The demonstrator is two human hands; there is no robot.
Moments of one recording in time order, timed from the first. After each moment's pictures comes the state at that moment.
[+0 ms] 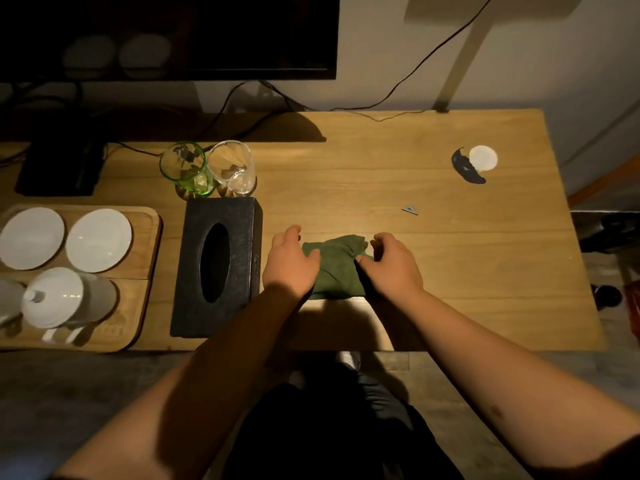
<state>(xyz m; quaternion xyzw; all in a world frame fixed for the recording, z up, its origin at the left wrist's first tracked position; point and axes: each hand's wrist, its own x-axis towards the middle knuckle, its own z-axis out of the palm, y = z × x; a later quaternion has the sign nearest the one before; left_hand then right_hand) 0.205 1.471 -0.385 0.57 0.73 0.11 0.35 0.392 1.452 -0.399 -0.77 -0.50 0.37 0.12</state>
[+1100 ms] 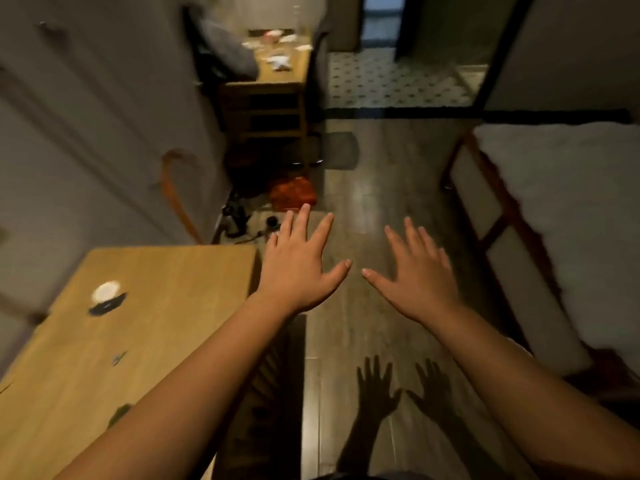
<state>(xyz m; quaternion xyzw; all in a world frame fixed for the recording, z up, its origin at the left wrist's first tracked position) 0.407 1.213 -0.183 0.98 -0.14 0.09 0.12 0.381 1.005 -0.201 -0.99 0.02 -0.05 0.11</state>
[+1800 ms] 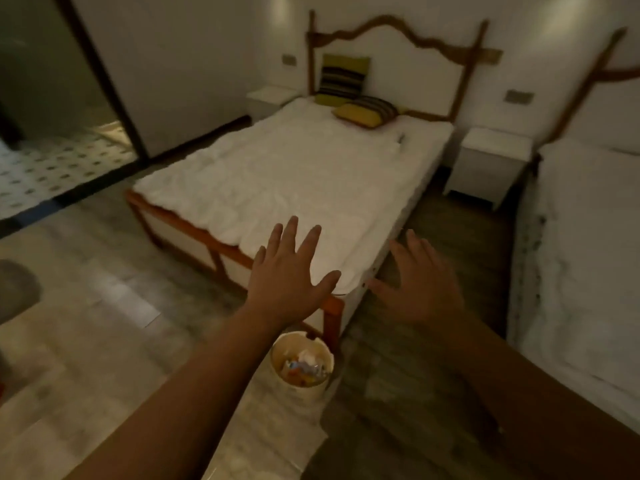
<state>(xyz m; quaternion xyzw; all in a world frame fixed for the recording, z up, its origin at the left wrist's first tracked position) 0.290 0.652 -0.155 0.78 -0.61 0.05 0.16 0.083 0.543 -0.177 -0.85 0.52 -0.10 0.04</state>
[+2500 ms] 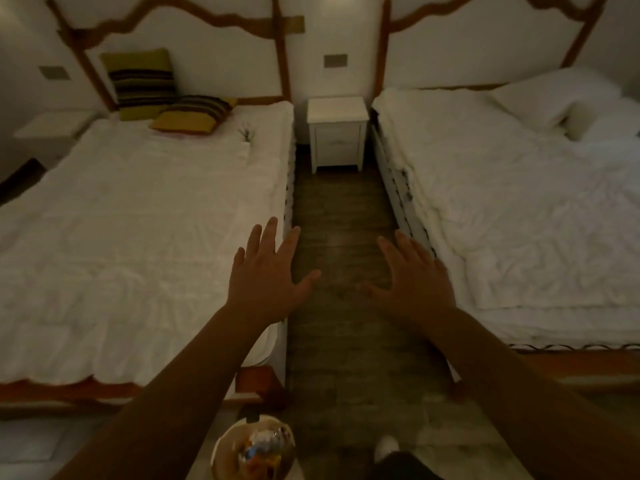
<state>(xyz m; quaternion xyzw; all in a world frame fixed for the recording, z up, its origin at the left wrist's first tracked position) 0.241 0.326 -0.182 0.61 -0.79 -0.01 0.10 -0.007 0.361 -0.198 -0.69 0.72 -0.08 0.07</state>
